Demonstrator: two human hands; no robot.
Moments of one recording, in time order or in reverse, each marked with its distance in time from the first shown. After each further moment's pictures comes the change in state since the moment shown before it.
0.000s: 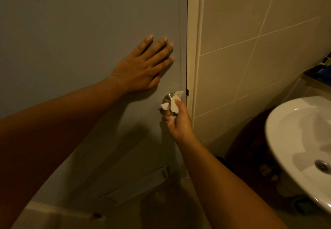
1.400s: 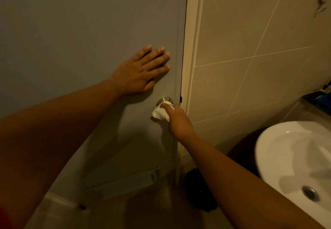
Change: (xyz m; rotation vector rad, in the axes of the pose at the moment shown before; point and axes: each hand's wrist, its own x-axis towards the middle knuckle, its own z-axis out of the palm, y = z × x) left_hand -0.001 0.006 -0.009 -0.110 -0.067 -0.100; right_hand 0.008 -0.047 -0.035 -1.863 -0.380 -0.656
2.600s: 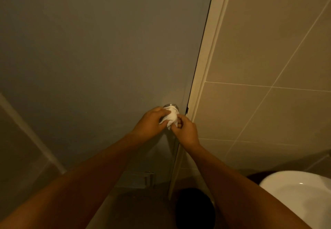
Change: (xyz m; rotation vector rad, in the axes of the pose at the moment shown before) left_hand -0.033 0.170 0.015 -1.010 -0.083 -0.975; right_hand -0.003 0.033 -0.021 0.424 -0.011 0.048
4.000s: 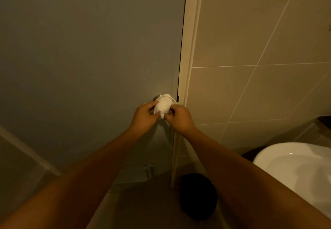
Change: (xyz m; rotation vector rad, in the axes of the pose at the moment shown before) left_hand 0.003 0.003 0.016 -0.372 0.049 -0.321; right_hand 0.008 -0.006 -0.008 -0.262 -0.040 -0.094
